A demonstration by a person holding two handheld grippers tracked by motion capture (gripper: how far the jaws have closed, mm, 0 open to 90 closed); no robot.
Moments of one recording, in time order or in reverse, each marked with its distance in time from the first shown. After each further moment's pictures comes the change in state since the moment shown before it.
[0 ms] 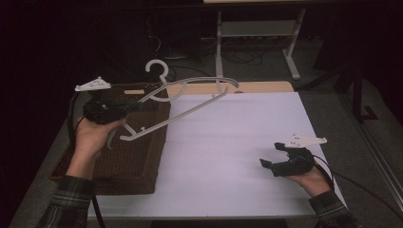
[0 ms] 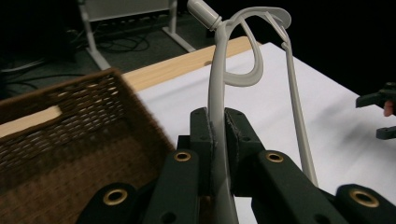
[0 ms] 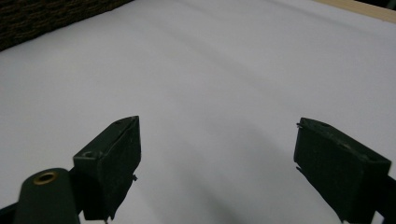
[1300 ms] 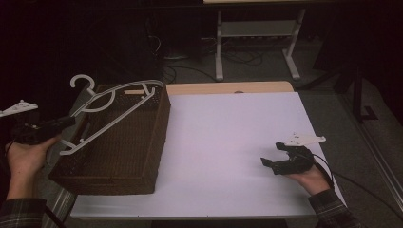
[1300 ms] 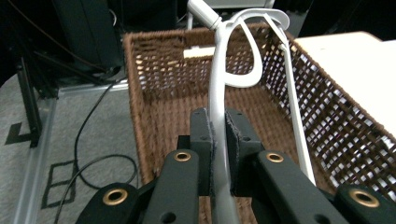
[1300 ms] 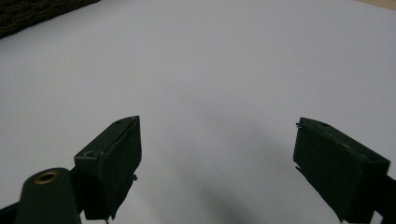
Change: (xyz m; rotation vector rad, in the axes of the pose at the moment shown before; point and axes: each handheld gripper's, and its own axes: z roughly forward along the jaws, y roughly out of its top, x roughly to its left) left arm 0.098 -0.080 -0.097 0.001 0.327 -0.139; right arm -0.007 -0.003 0.006 0.027 -0.021 0.020
